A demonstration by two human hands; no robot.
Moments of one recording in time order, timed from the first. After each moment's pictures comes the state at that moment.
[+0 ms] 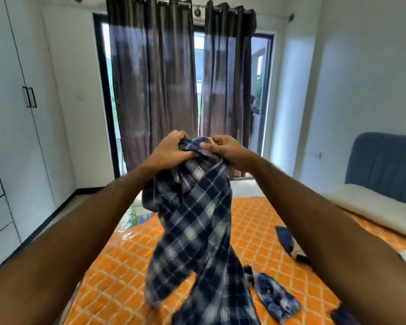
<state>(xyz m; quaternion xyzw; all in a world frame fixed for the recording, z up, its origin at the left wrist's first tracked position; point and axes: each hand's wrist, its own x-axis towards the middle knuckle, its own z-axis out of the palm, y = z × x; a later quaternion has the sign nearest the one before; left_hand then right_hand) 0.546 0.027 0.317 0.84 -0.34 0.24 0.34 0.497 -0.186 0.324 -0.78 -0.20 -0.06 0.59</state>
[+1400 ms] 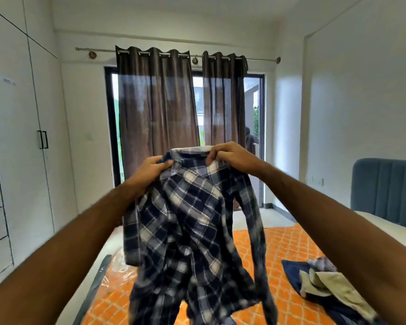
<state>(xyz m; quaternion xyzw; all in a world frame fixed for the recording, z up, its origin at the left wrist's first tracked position) 0.532 0.055 0.369 0.74 -0.27 0.12 0.60 0.462 -0.217 0.410 -0.88 -0.30 -0.22 0.31</state>
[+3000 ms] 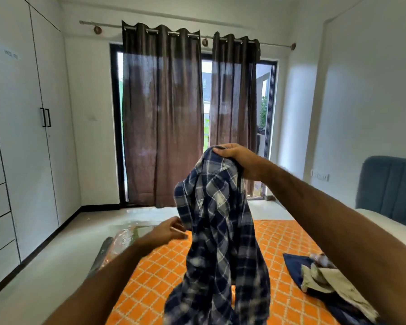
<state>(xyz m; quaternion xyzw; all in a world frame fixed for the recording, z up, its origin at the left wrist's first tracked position) 0.544 0.052 0.176 0.86 -0.22 -0.05 0.45 0.477 -0.192 0.377 -0.73 -0.21 0.02 0.65</state>
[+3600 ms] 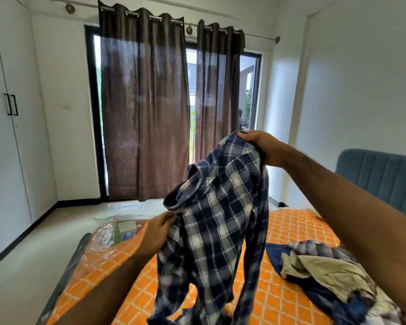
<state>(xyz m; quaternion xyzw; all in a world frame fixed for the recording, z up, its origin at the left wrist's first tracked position) 0.539 0.005 0.147 0.77 -0.22 0.15 0.57 0.477 -0.284 0.390 -0.75 -0.10 -0.06 0.65</state>
